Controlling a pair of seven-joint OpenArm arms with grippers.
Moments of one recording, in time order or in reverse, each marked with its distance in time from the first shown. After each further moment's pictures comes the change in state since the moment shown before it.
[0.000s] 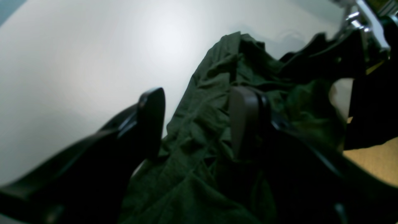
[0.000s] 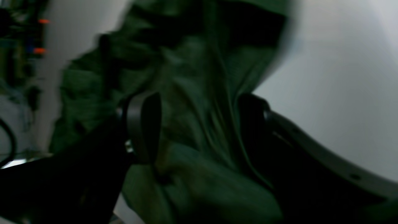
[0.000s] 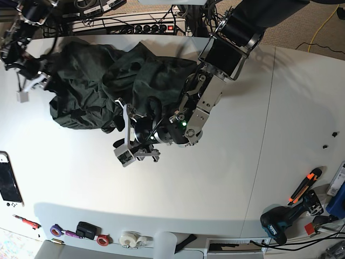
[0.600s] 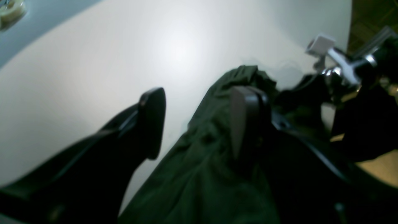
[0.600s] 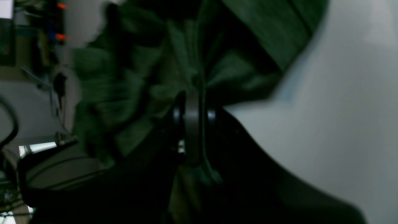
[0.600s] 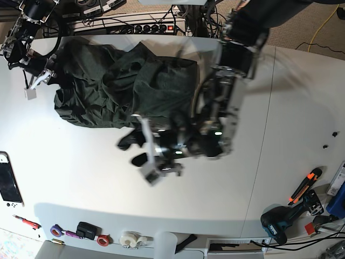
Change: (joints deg) left arm 0.9 -4.9 -11.3 12.4 -10.8 -0.3 12.1; right arm -1.3 1.1 -1.1 2.1 9.3 1.0 -5.0
